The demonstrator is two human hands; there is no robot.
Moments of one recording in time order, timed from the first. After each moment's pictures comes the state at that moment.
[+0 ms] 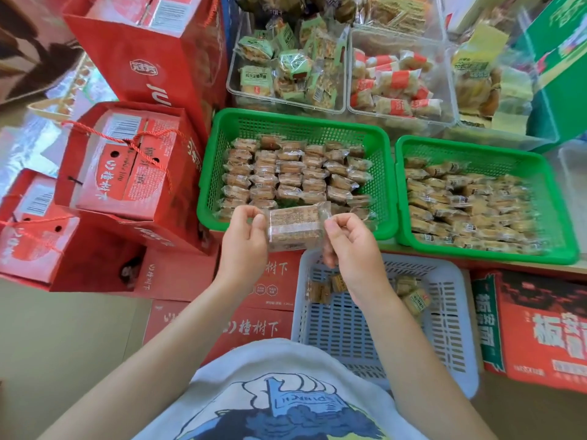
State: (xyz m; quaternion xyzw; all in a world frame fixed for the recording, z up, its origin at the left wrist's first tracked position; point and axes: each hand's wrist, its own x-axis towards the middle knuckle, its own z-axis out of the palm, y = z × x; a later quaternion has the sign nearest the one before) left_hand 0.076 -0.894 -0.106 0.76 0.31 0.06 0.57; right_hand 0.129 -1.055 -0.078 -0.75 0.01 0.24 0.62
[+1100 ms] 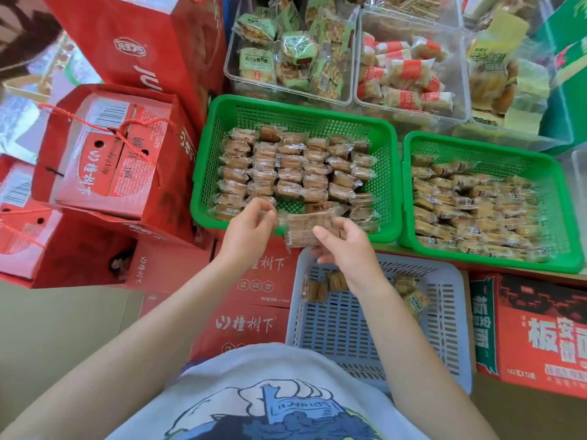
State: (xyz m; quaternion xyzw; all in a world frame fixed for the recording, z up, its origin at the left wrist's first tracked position) left_hand 0.115 -0.872 -0.156 0.79 0.27 -0.05 0.55; right_hand 0.164 -1.052 -0.124 -0.75 0.11 0.32 0.57
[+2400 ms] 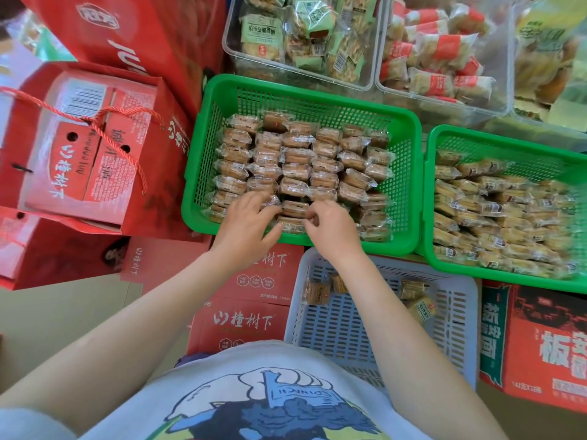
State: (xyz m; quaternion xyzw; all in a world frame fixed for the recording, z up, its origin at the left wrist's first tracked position) left_hand 0.145 -0.845 -0.220 0.97 0.06 -0.11 0.23; right_hand 0.233 -1.013 -0.198 -0.93 -0.20 0.23 0.20
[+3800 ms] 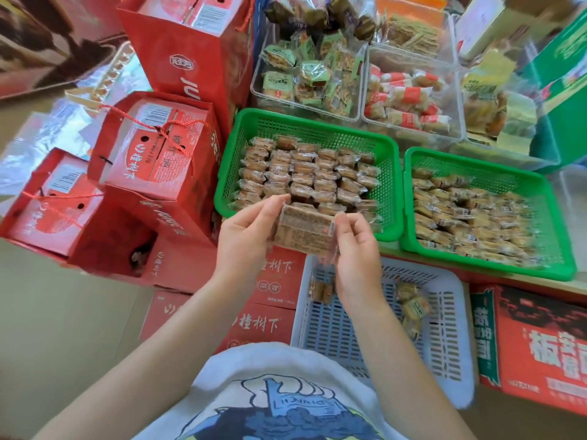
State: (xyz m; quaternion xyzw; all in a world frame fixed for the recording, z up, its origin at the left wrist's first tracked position) left_hand 0.036 -0.899 -0.052 0.56 0.32 0.10 0.76; right_hand 0.091 -1.039 -0.068 -0.71 0.04 0.18 0.68
